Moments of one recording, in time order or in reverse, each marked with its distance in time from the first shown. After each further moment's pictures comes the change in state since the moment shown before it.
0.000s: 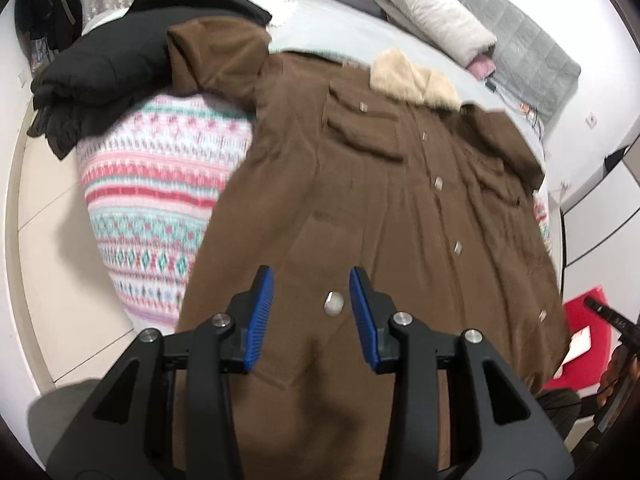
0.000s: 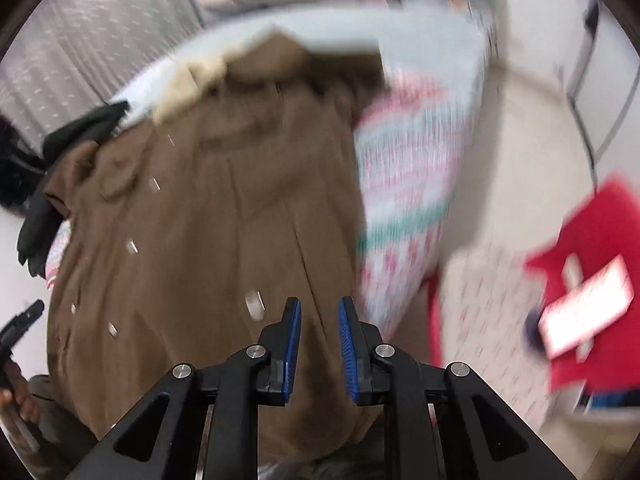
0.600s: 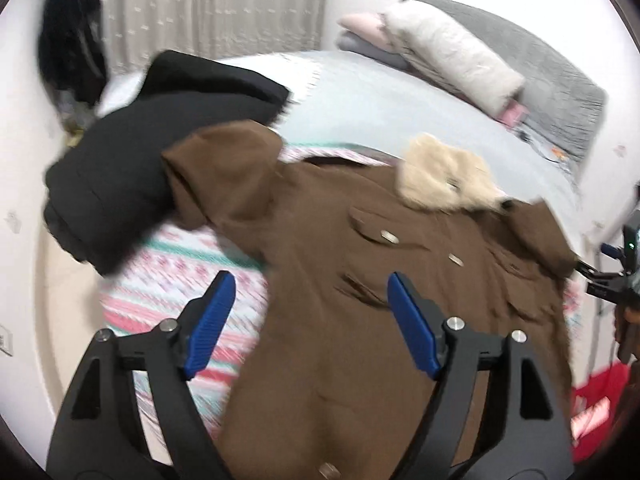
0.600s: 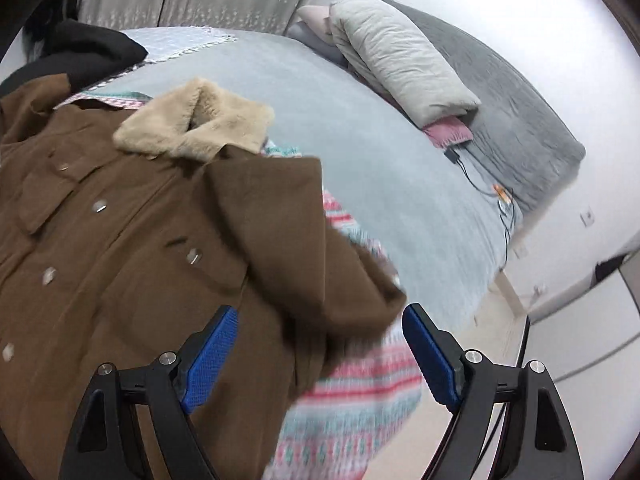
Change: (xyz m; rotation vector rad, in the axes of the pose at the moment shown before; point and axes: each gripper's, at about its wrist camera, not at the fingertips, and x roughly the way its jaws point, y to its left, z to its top) left arm 0.023 -0.016 0.136 0.016 -0.189 0.189; right arm 0.114 0.072 0.217 -0.594 -0.163 -0.303
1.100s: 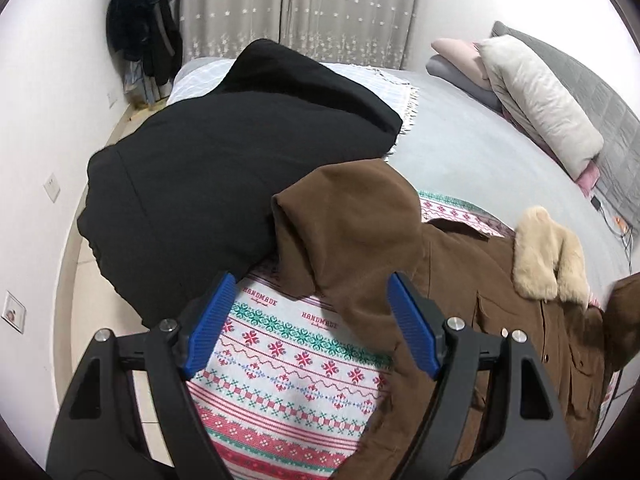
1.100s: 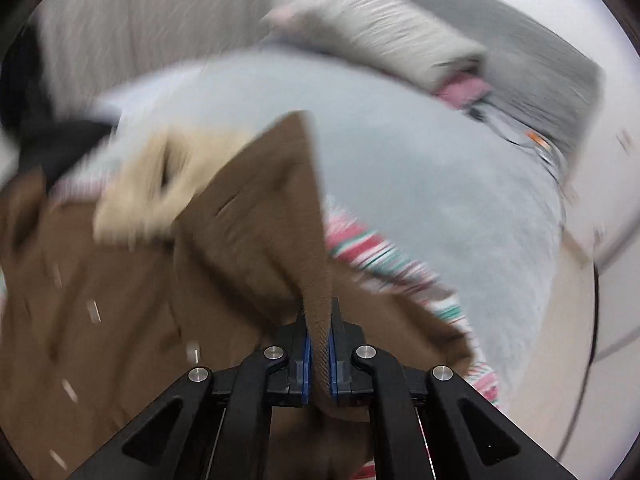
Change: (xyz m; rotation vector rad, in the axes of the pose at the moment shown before) left arm 0.075 0.110 0.055 -0.204 -0.021 0.163; right arm 0.056 -0.074 0.030 0.354 -0.018 0.219
